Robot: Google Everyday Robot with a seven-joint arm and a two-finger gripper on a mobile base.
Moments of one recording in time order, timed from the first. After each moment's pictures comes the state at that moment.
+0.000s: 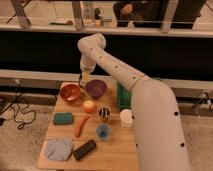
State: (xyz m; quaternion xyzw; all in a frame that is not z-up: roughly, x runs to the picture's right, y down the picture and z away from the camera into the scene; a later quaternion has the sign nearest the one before) arm -0.117 -0.088 0.849 -0.23 -0.13 0.04 0.96
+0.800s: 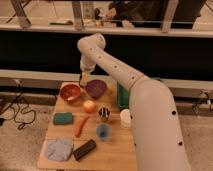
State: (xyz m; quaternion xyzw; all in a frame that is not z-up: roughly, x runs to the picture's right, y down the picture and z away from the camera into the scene) arm -0.119 -0.091 0.849 -0.23 -0.13 0.04 0.96
